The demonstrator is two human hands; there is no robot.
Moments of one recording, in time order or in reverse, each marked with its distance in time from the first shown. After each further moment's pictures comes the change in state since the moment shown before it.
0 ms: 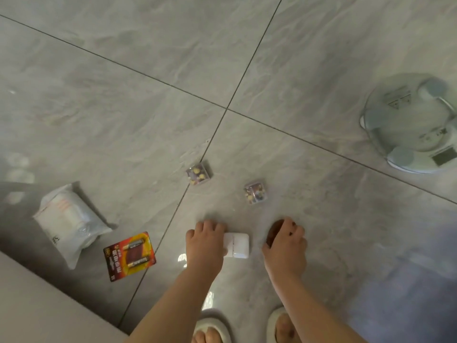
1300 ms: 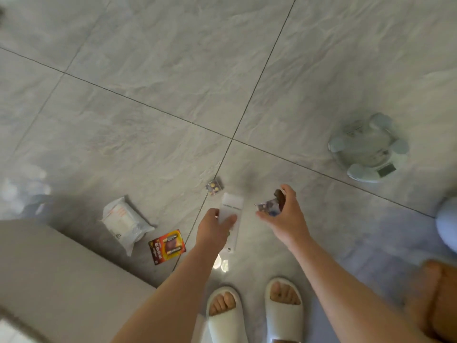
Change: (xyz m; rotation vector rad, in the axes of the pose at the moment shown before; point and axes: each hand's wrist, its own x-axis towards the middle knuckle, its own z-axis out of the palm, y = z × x) left_hand -0.091 0.011 -0.173 -1.048 -0.012 -0.345; right_hand -0.048 -0.026 -0.178 0.823 -0.207 -0.219
